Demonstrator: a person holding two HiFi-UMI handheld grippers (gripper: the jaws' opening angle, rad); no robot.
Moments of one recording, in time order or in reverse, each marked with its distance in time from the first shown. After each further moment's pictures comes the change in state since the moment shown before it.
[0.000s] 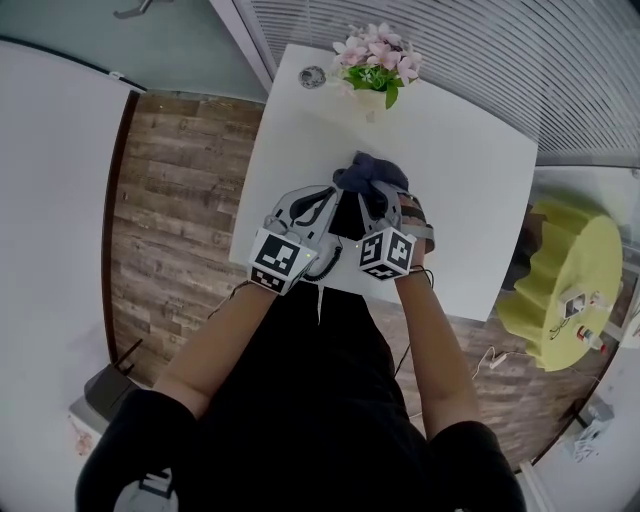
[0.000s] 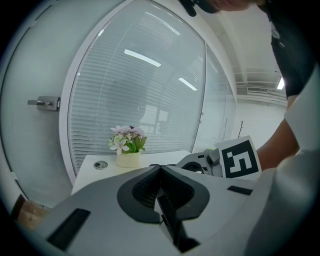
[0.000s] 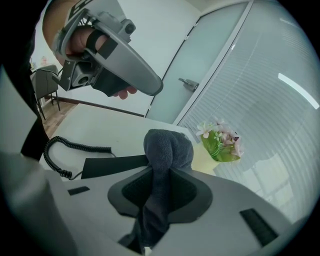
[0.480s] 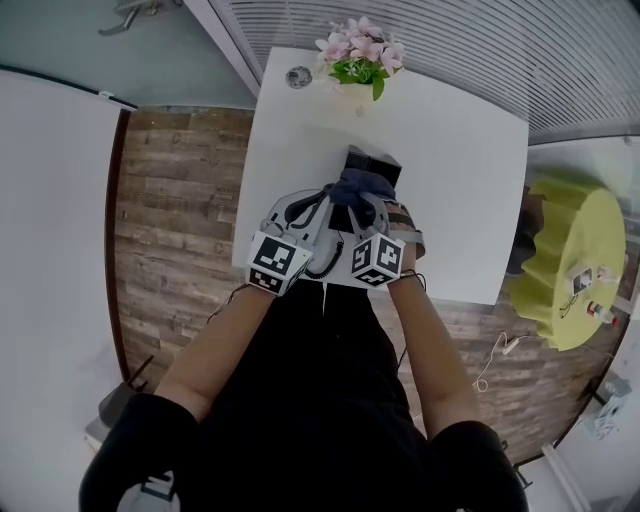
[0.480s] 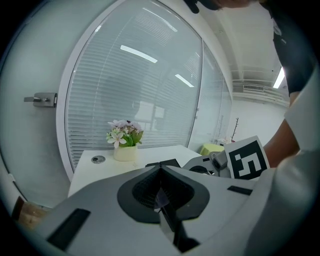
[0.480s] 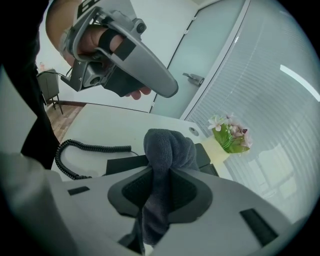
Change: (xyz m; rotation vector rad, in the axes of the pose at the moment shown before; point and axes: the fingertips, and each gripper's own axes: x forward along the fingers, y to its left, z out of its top) left arm -0.007 -0.004 -0.024 0.012 0.036 -0.045; right arm -0.005 0.049 -0.007 0.041 0.051 0.051
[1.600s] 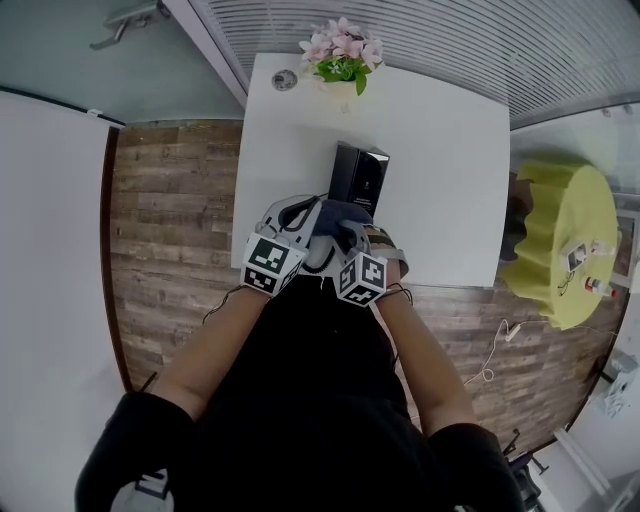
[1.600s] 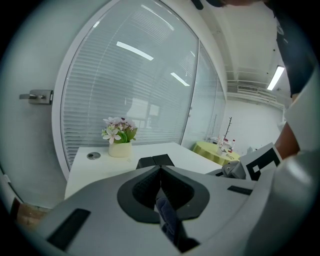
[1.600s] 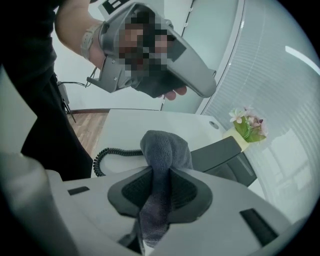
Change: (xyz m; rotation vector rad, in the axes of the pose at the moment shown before) left arm -0.016 -0.015 -0.014 0.014 0.024 -0.073; right arm -0.026 0.088 0.000 0.065 0.047 0.152
